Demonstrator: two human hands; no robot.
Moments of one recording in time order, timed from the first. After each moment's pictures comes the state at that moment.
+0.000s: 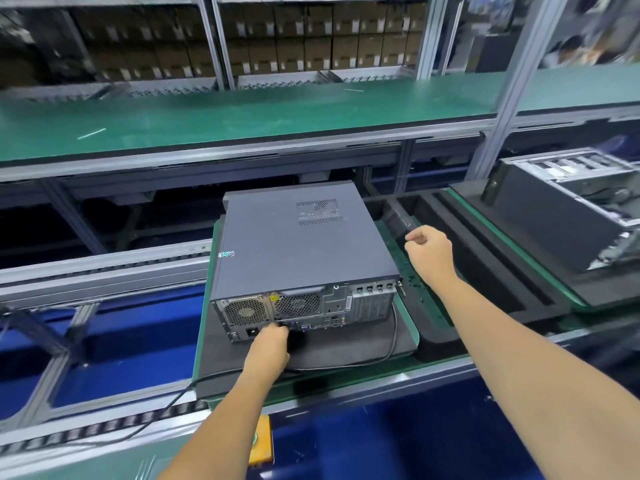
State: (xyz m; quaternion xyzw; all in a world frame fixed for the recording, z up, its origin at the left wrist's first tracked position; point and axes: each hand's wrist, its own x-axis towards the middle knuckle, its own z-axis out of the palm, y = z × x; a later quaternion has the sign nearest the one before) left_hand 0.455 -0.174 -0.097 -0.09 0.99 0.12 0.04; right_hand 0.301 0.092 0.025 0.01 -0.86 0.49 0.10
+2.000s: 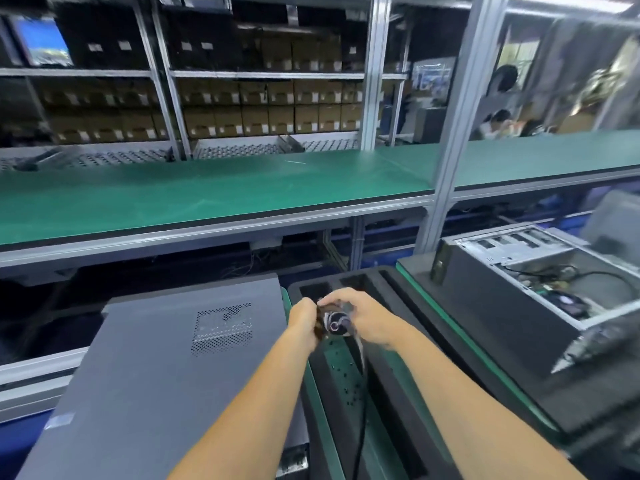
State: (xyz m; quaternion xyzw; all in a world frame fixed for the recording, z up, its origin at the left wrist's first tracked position) left_hand 0.136 0.007 0.045 -0.31 0.49 0.81 0.05; right_hand 0.139 0.140 0.070 0.20 -0.79 0.54 -0.20
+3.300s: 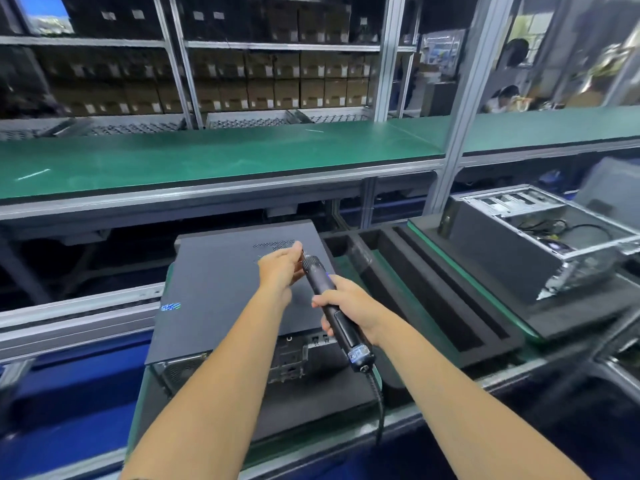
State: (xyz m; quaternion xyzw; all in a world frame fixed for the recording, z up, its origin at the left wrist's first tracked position) left_hand 0.291 -0.088 0.066 -0.24 0.57 0.77 -0.12; right_hand 0.323 0.062 0.058 0.12 -0.68 0.66 -0.30
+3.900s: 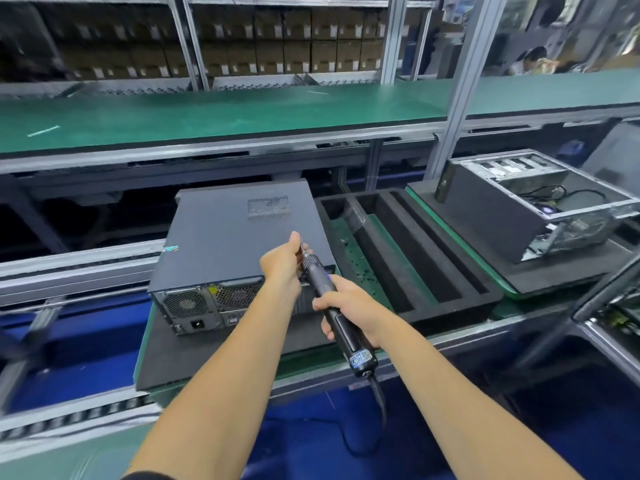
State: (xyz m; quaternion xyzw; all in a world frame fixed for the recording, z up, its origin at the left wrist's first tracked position) left_hand 0.367 -0.021 0.038 -0.34 0.44 0.82 -0.12; right_hand 0.413 0.121 0.034 0.10 -0.65 0.66 -0.35
